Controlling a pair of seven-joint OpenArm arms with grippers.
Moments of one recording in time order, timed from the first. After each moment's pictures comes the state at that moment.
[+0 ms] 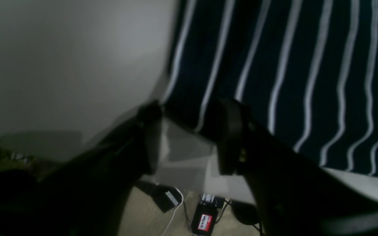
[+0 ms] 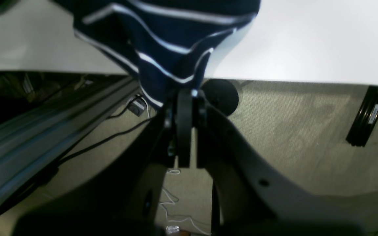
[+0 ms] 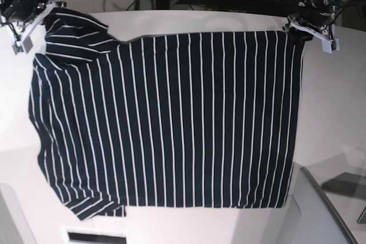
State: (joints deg) left arm 24.2 -10.1 -35.5 76.2 -22.3 -25.2 30.0; right arm -29.8 4.5 32.4 107.3 24.5 29.4 -70.7
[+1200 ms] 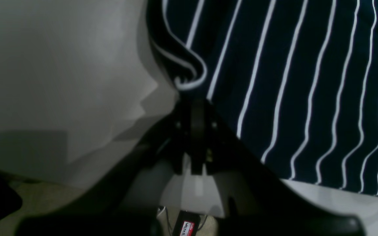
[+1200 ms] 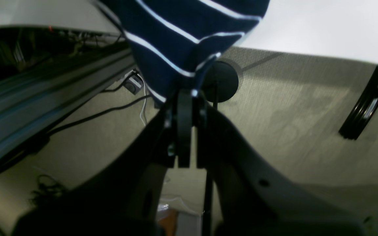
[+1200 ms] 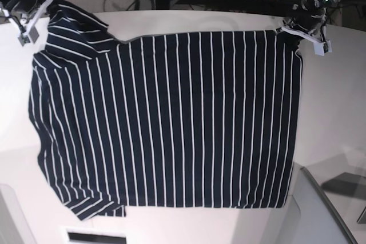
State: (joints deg) left arm 22.4 -6.3 -35.2 77.1 -22.3 -25.2 30.1; right arm -31.9 4.2 32.4 108.6 25.0 35.3 -75.0
